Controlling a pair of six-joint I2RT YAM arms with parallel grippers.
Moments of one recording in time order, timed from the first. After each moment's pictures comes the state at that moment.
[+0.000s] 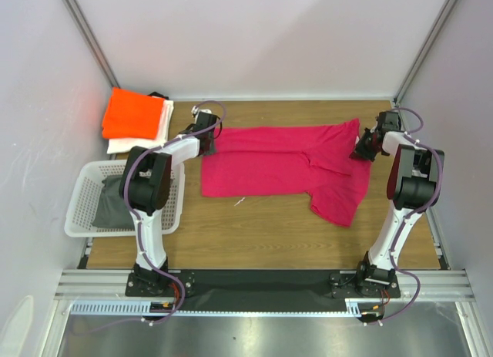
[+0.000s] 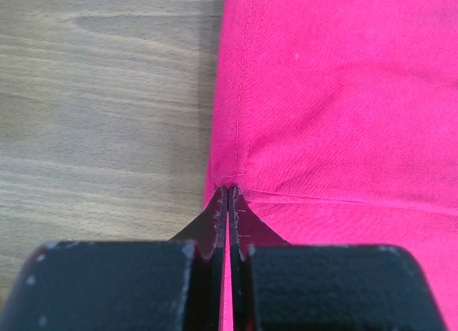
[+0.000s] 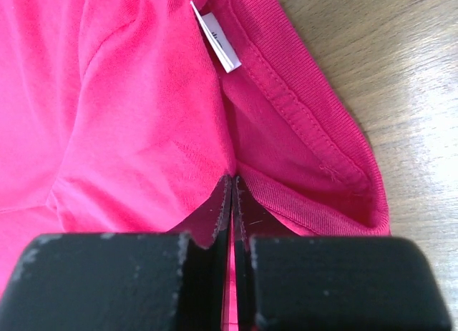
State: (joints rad) left arm -0.30 2.05 1.39 -0.26 -0.33 -0.31; right arm -0.20 2.05 1.40 -0.36 -0.26 0.37
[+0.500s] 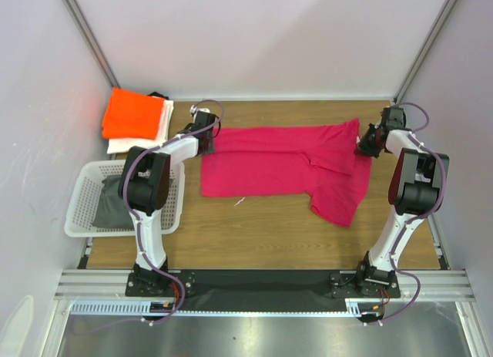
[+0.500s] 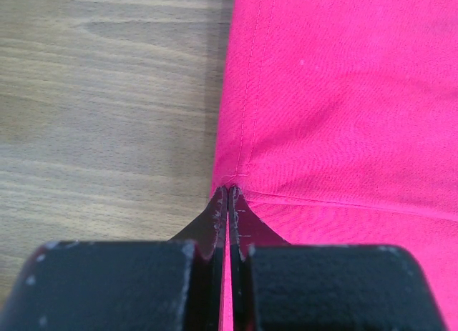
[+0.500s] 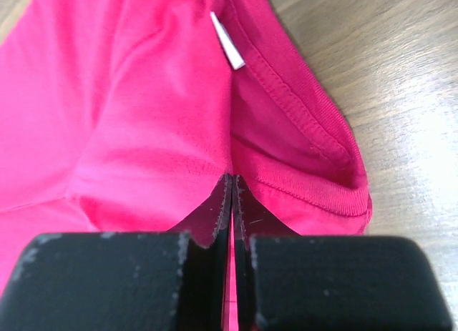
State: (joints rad) left arm -0.29 2.04 1.39 -0.26 -0.33 -0.31; right arm -0.21 1.99 1.39 -0.38 -0.22 0.37
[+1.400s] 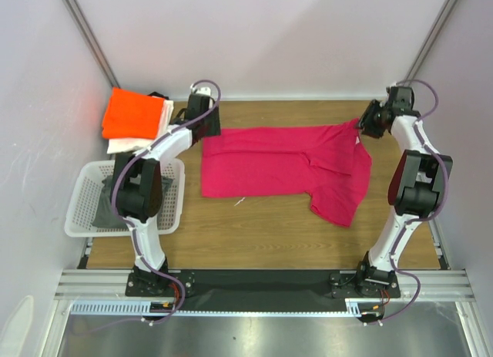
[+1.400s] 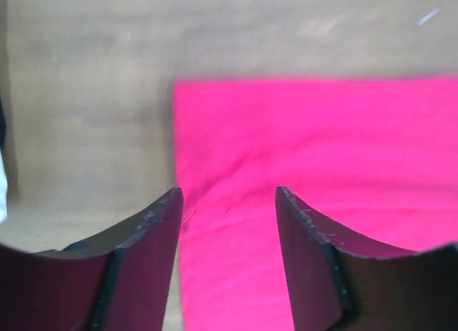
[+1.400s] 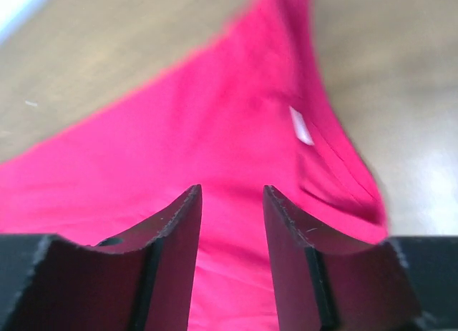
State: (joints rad) left arm -0.29 1.94 1.47 -0.27 -0.19 -0.24; right arm -0.20 1.97 1.59 -0.48 -0.27 0.36
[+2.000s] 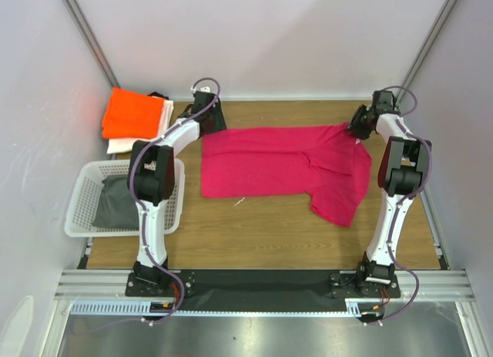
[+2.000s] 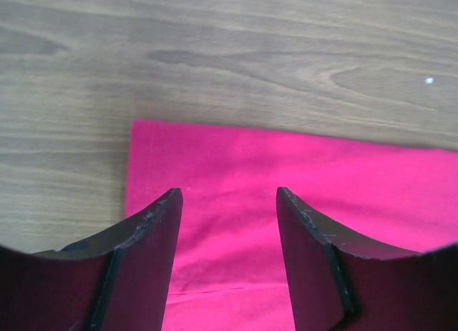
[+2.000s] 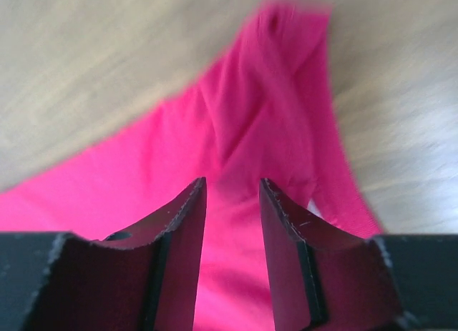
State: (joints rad) left arm -0.27 2.19 1.72 -0.28 -0.13 -0.42; right arm -0.15 2.27 1.79 -0.41 -0.24 0.43
